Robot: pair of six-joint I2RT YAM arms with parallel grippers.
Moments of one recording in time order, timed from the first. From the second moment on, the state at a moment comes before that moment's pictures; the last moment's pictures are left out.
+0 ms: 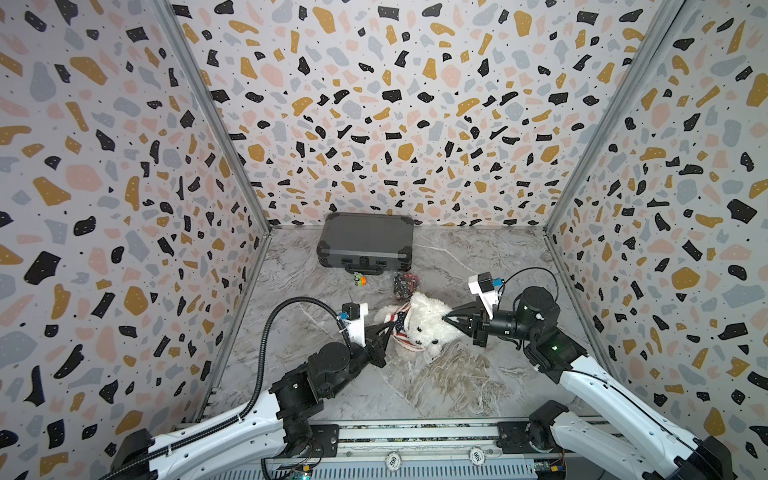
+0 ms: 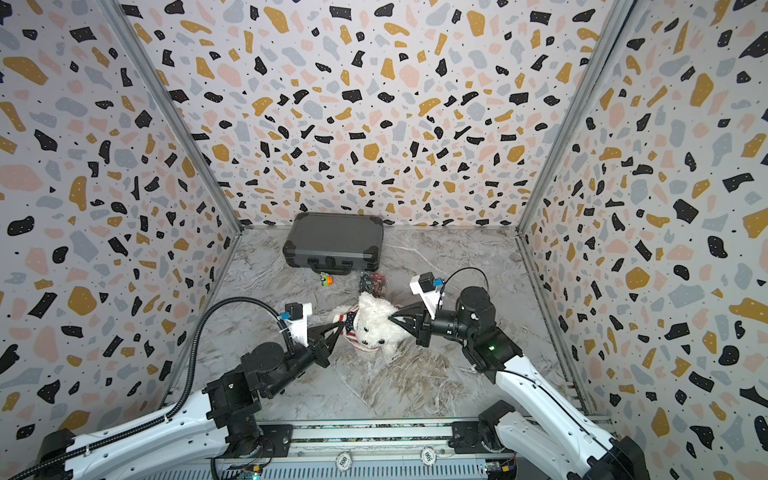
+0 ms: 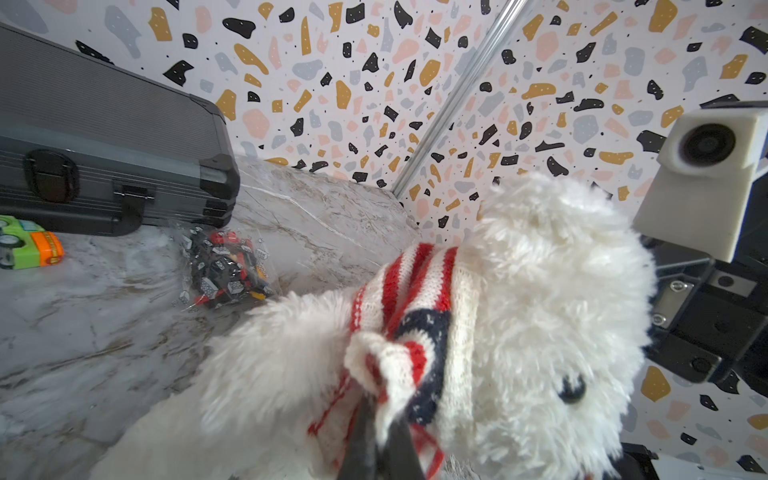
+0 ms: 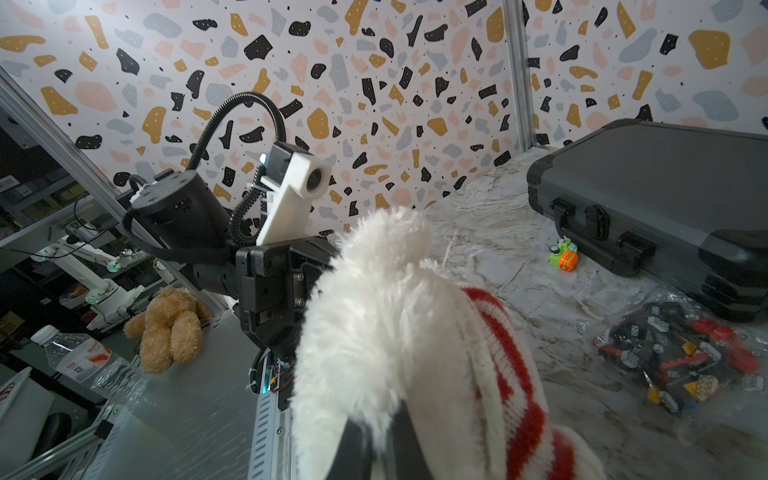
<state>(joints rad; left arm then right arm) -1.02 0.68 0.43 0.12 -0.31 -0.62 0.54 0.88 0.64 0.10 -0.85 0.26</state>
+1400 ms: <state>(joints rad) -0.91 0.70 0.63 -0.09 -0.31 -0.55 0.82 0.91 0.75 -0.17 -0.68 -0.05</state>
